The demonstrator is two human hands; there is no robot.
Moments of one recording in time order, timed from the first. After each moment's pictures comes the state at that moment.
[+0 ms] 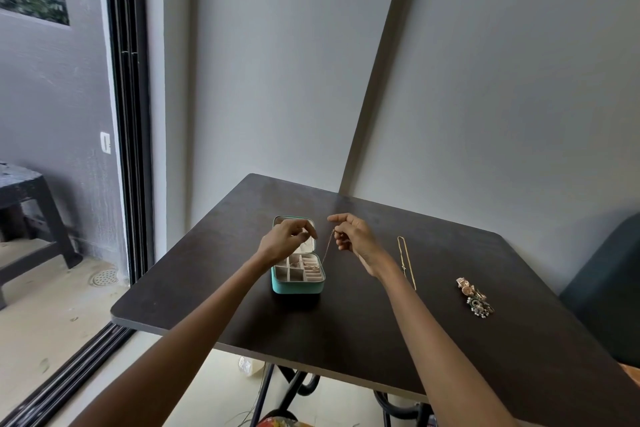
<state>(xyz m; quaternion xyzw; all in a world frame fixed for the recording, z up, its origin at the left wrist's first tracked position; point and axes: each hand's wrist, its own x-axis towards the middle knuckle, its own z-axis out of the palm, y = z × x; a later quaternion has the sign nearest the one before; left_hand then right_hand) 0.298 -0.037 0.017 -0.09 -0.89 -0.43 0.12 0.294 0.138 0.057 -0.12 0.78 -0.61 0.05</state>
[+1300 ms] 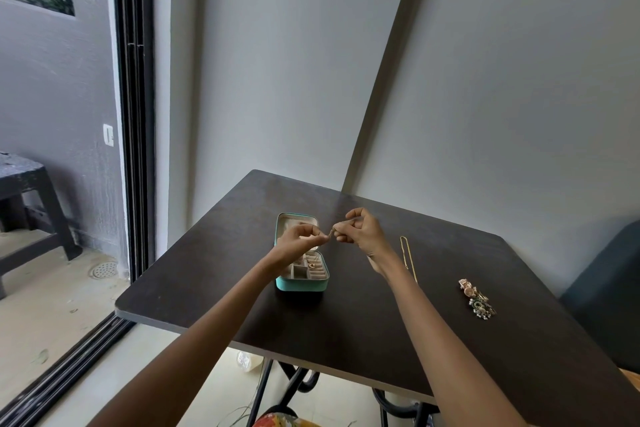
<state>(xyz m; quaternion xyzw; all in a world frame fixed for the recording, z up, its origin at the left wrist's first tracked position) 0.313 -0.023 0.012 -0.12 -0.74 -0.66 0.03 0.287 0.142 0.053 -0.14 0.77 -0.63 -0.01</state>
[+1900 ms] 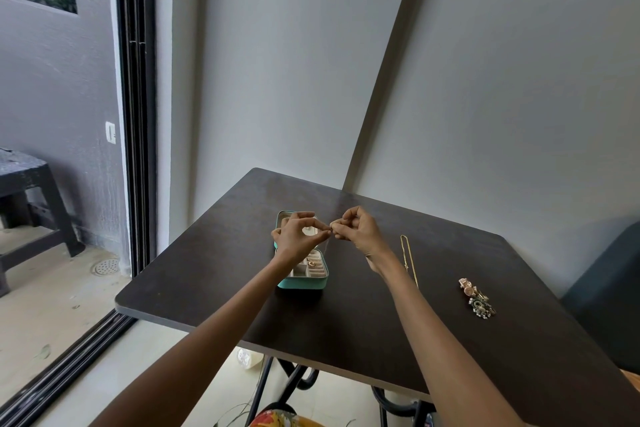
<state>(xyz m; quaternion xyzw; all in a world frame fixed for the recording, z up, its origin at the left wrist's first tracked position) 0.306 -0.010 0.010 -0.02 -0.83 -0.53 0.18 0.284 0.140 0.047 -0.17 0.78 -0.61 -0.02</state>
